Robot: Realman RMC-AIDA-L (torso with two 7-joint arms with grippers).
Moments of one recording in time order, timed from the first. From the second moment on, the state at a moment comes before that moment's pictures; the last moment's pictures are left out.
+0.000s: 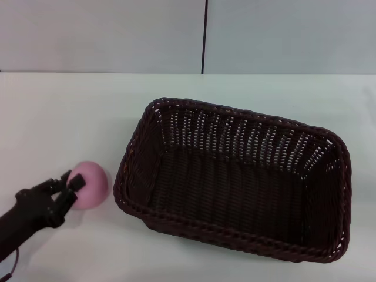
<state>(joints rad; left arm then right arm) -0.17 -2.06 0.30 0.18 1.90 1.53 -0.89 0.36 2.06 -0.35 -0.34 -1.36 -1.46 0.94</state>
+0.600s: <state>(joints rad) -0.24 -2.06 0.03 0.07 1.87 1.73 -0.92 0.36 2.07 -0.35 -0.30 -1.36 -1.44 0.90</state>
